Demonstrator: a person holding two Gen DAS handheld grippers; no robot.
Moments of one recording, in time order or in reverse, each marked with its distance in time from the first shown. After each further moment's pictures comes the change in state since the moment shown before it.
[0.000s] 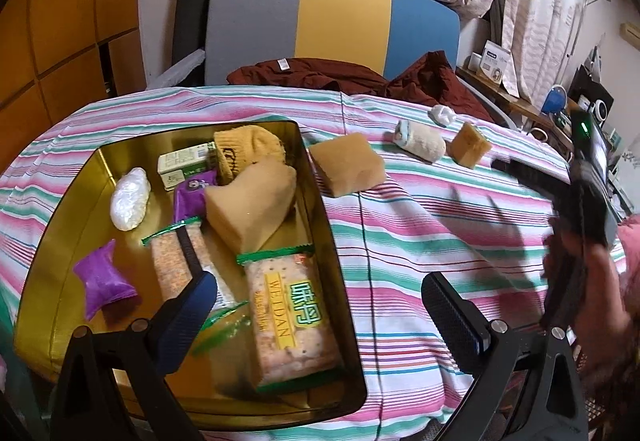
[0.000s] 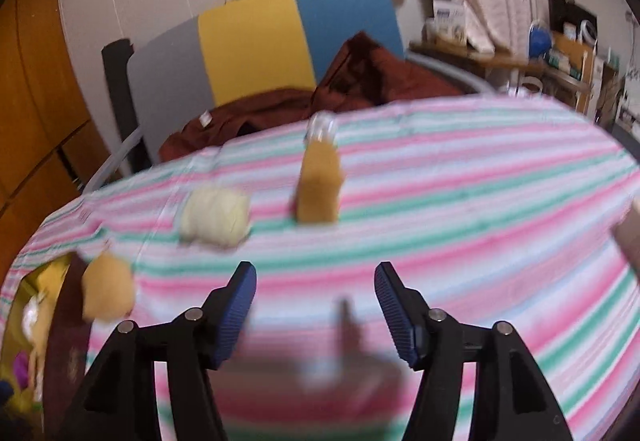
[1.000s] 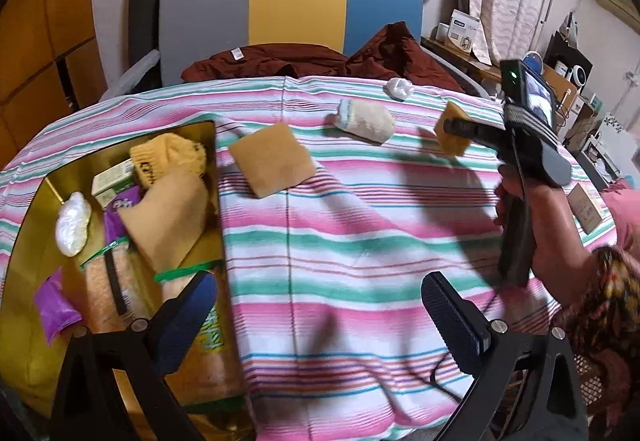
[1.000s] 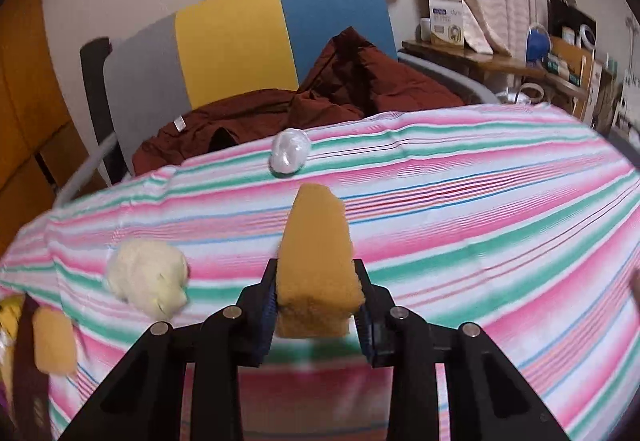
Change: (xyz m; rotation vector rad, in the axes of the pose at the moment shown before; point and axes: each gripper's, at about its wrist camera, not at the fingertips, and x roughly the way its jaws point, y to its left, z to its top) left arm 0.026 -0.059 0.016 0.100 0.069 -0.073; right arm 0.058 -0.022 0.032 -0.017 0.024 -0.047
